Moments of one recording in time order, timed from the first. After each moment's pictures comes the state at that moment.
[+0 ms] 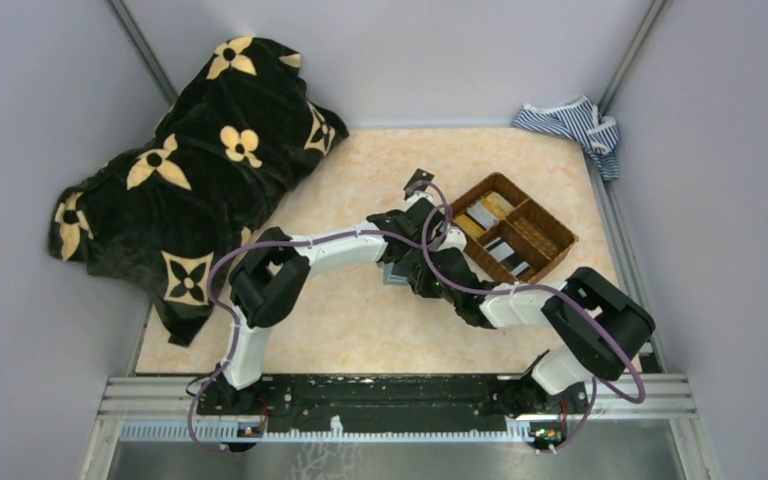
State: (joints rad) left arm -0.93 2.07 1.50 -0.45 -0.35 -0.52; right arm 0.77 1.47 0.46 0.40 0.19 0.73
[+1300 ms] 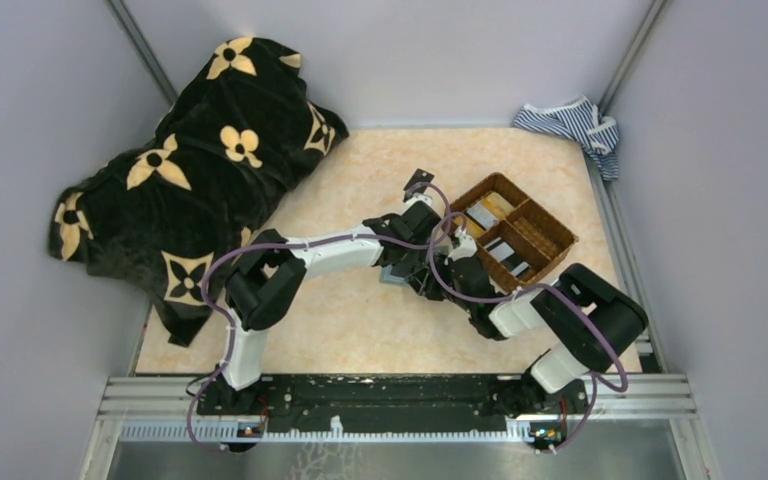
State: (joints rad) left arm -0.93 2.04 1.43 -0.39 -0.34 -0.50; right arm 0.70 1.53 0.31 0.81 0.02 0.82
